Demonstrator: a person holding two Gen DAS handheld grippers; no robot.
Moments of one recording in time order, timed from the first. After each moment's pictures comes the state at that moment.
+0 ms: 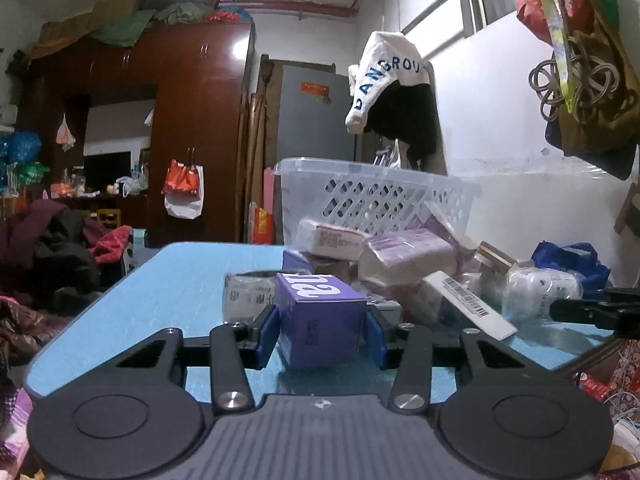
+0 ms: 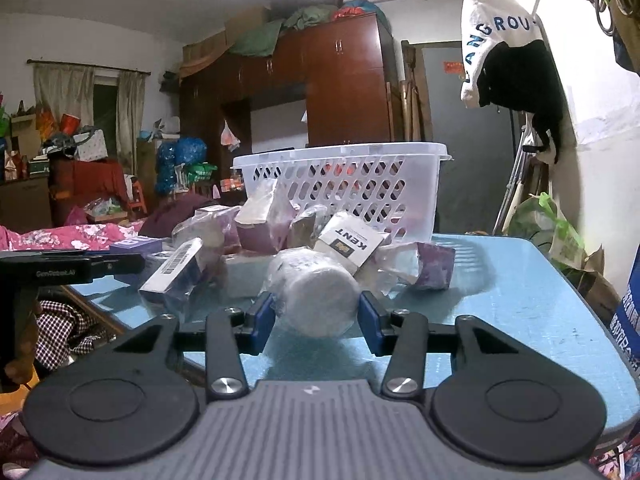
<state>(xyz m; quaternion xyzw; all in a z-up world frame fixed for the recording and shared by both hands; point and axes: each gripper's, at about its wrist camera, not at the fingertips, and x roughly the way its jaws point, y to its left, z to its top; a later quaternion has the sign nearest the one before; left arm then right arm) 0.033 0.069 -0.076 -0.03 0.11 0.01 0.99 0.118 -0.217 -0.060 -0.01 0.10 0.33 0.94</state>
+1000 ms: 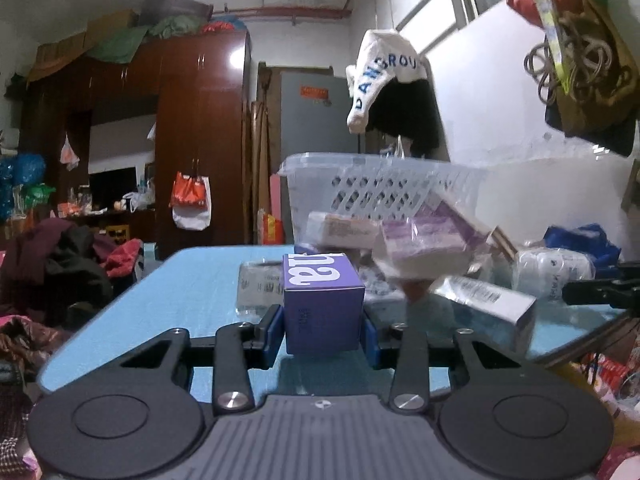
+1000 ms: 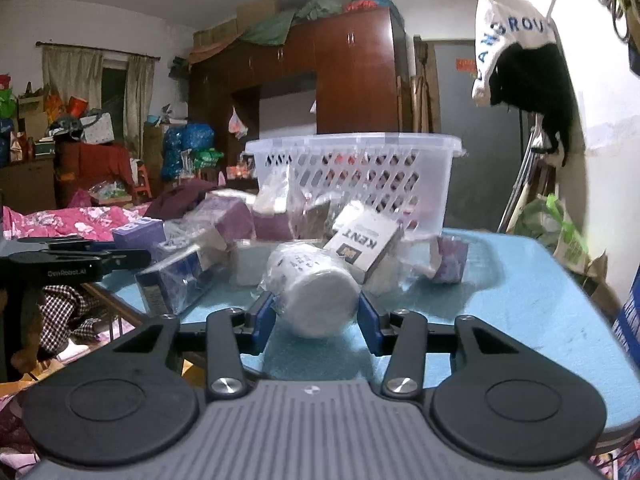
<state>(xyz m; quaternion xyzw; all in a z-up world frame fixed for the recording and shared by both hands) 0.022 0.067 -0.083 0.00 0.09 0.03 1.00 0.113 -0.209 -0.060 -0.04 0.10 0.34 0.93</state>
